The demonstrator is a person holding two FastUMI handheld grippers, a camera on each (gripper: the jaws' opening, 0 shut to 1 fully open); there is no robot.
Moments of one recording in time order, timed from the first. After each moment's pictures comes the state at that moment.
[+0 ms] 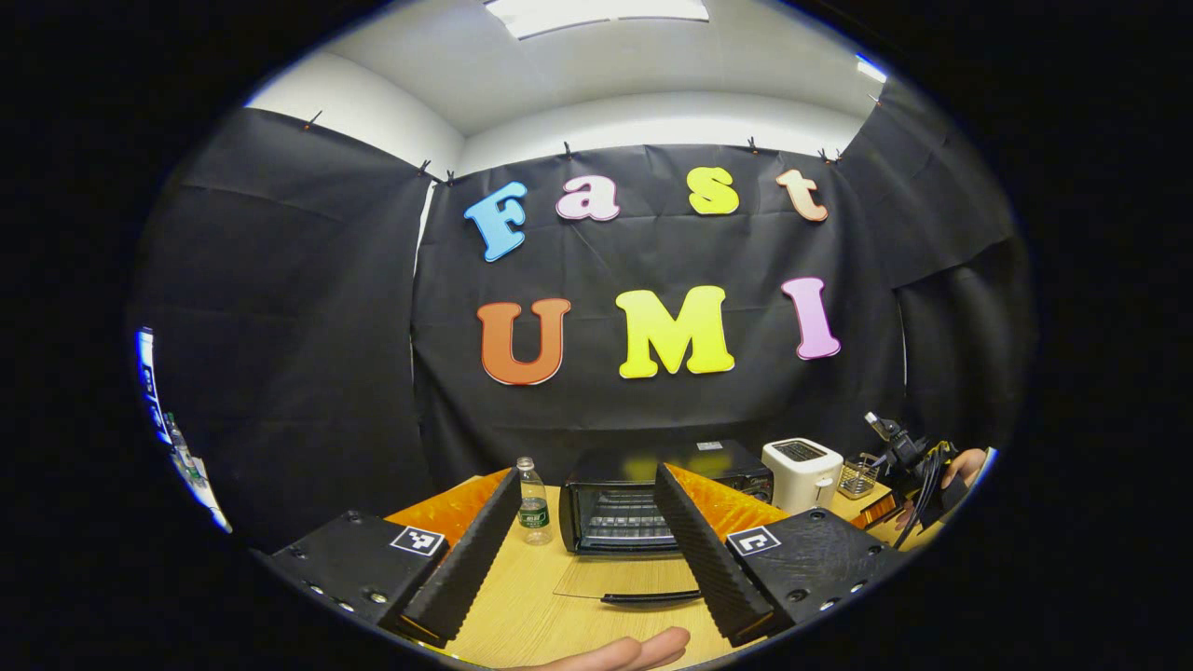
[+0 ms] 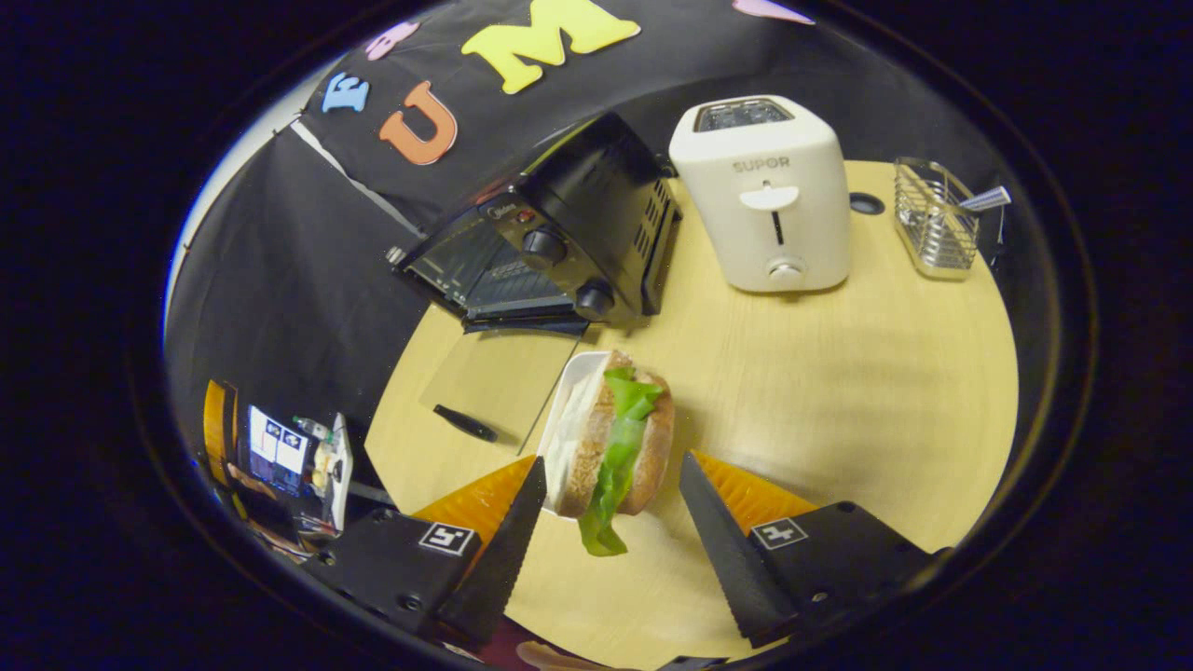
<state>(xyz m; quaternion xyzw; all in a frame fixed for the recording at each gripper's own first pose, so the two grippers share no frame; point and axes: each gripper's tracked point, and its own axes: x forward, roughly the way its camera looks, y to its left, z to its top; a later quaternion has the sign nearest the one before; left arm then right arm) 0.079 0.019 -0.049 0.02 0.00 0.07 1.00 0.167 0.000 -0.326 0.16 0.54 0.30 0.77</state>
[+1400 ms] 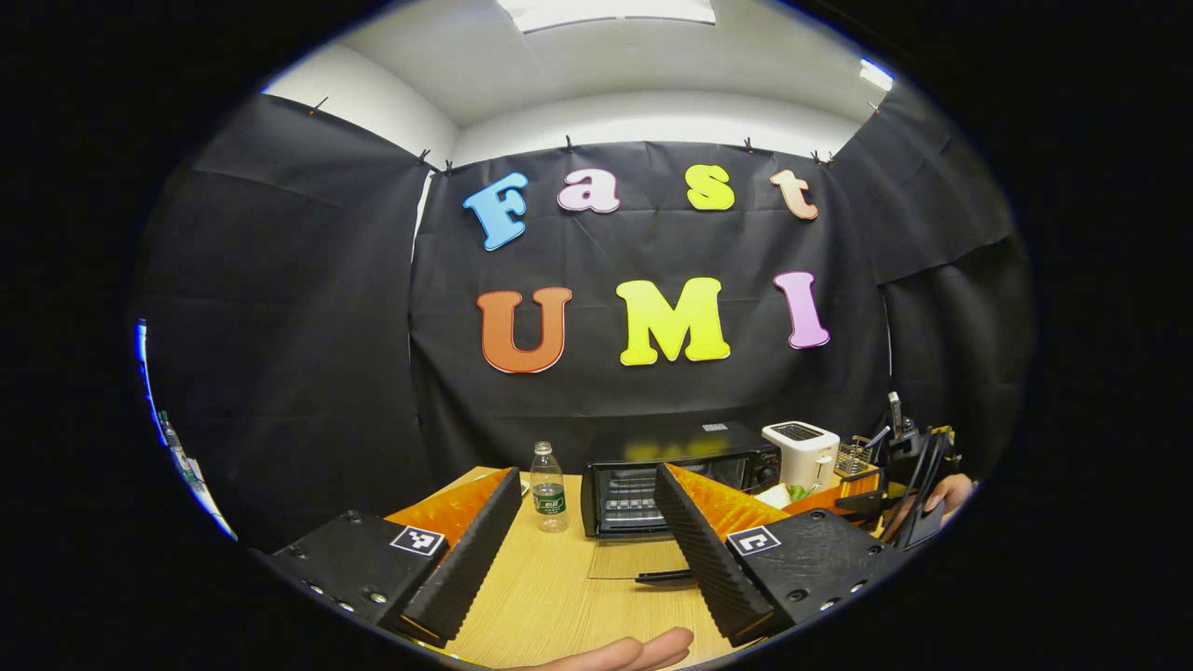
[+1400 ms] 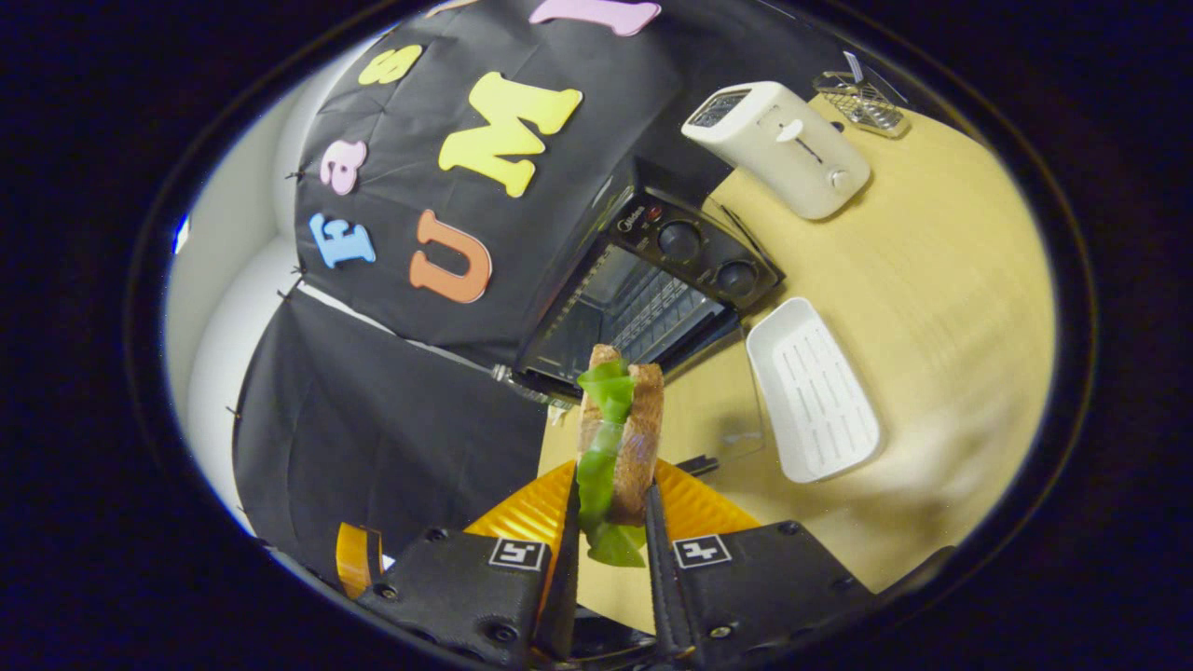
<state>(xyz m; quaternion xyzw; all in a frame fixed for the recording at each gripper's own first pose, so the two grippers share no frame) 0.049 0.073 -0.070 0.02 0.01 0.04 1.00 0.134 0.167 -0.262 0.45 0.38 0.22 0.78</state>
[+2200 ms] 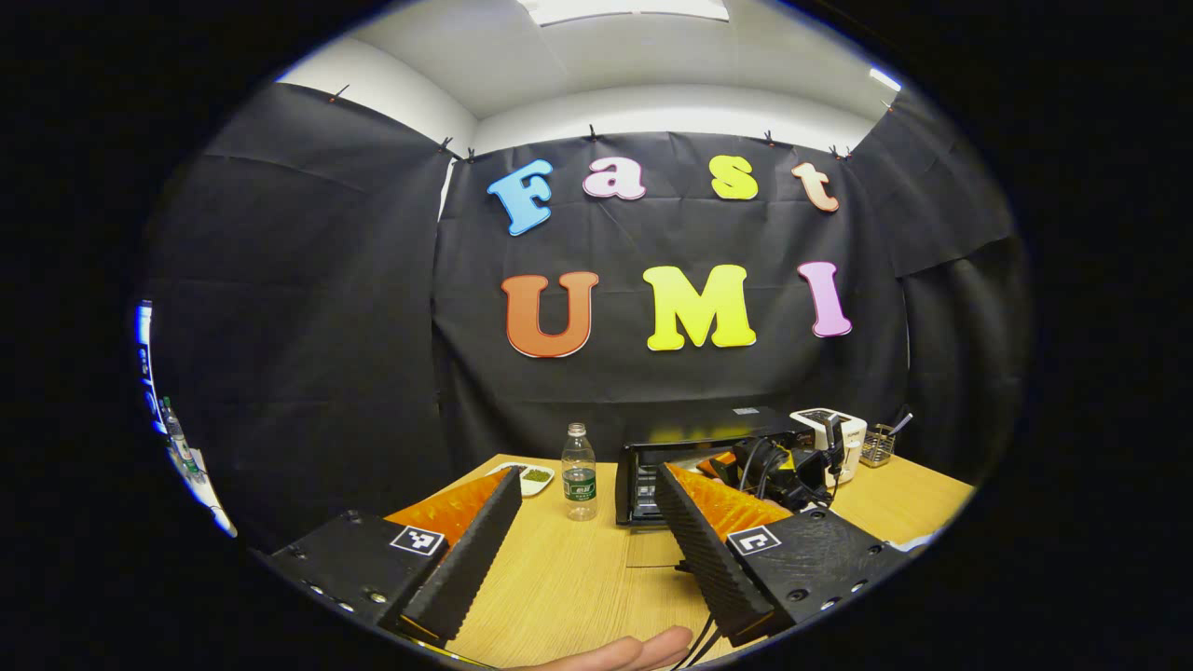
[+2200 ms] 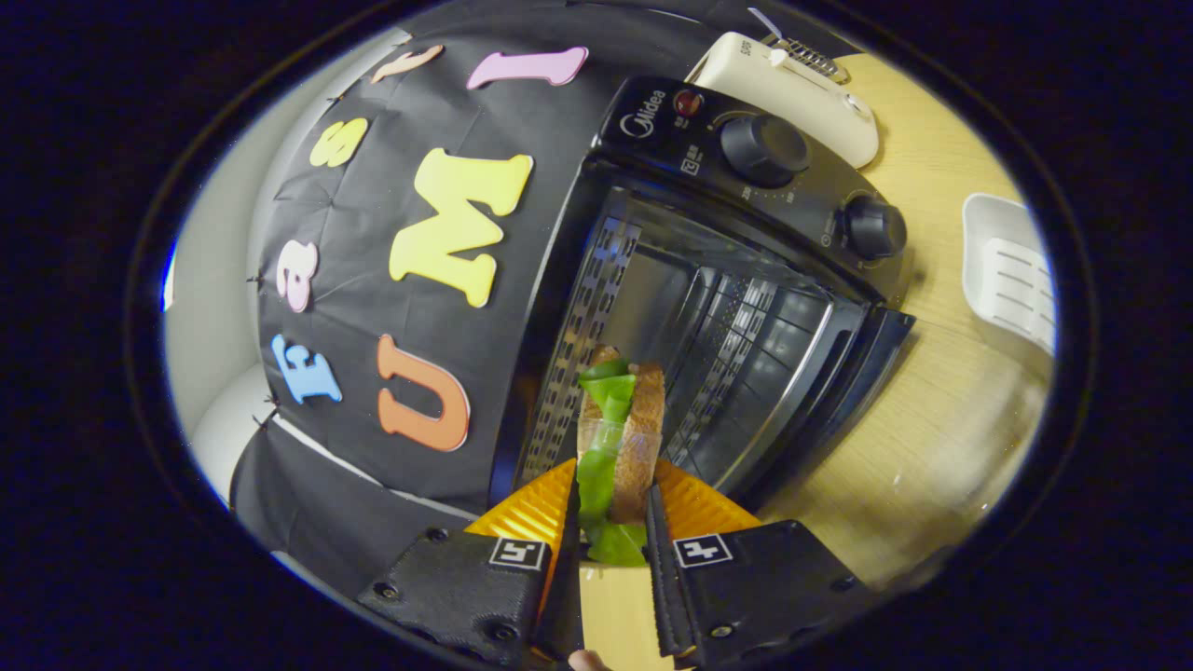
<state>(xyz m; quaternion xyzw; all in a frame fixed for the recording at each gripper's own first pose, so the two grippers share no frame) 0.051 0.118 -0.099 0.01 0.02 0.06 1.00 0.332 0.283 -0.310 0.57 0.19 0.05 0.80</state>
